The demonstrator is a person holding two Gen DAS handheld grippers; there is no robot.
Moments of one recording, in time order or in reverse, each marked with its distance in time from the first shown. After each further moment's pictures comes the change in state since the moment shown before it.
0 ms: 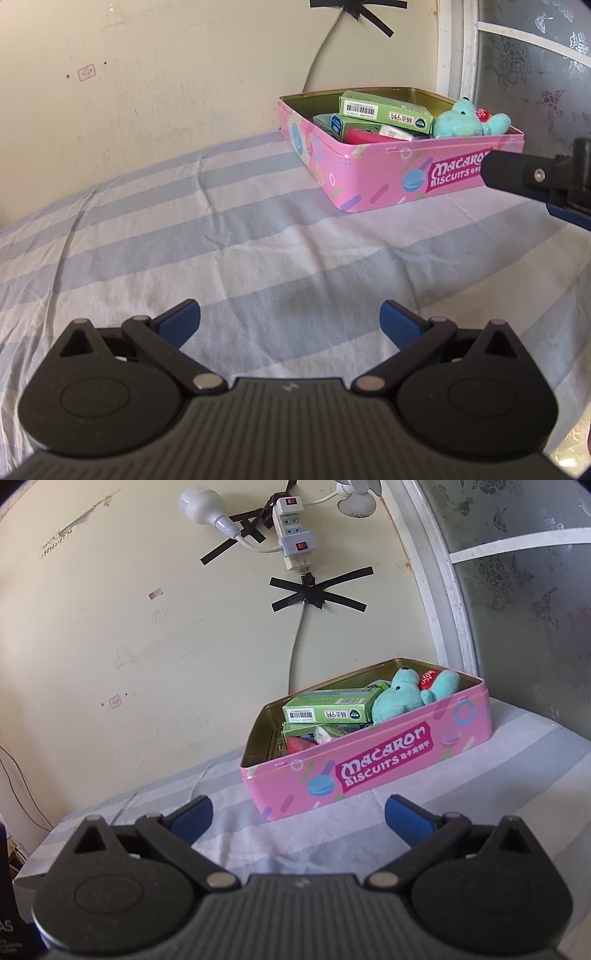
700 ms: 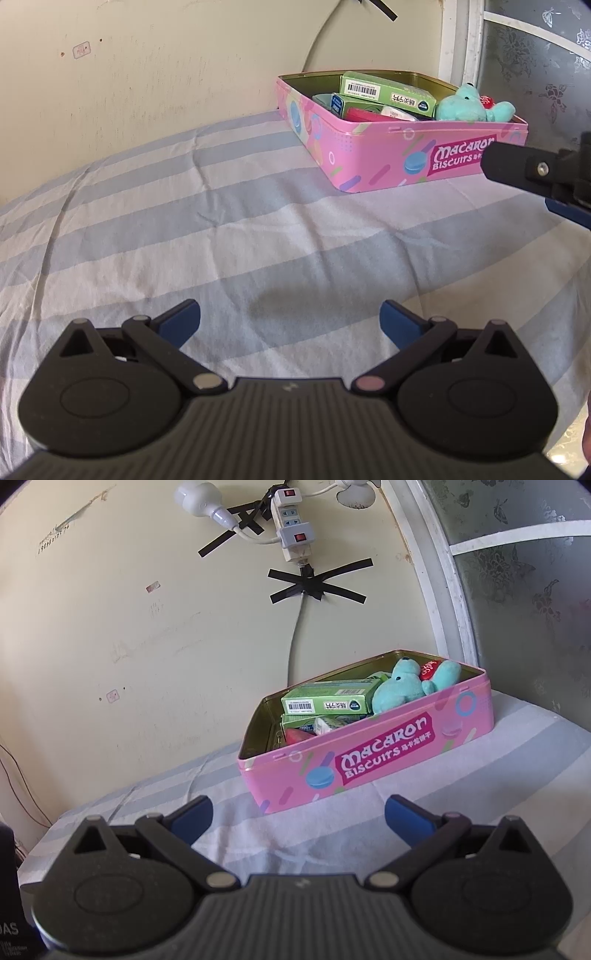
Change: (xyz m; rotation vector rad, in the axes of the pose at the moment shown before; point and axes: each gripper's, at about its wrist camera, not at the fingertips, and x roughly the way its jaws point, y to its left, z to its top) left arm 0.010 0.002 -0.003 -0.023 0.057 -0.023; right arm 0.006 0.000 -0.003 -0.004 0.023 0.002
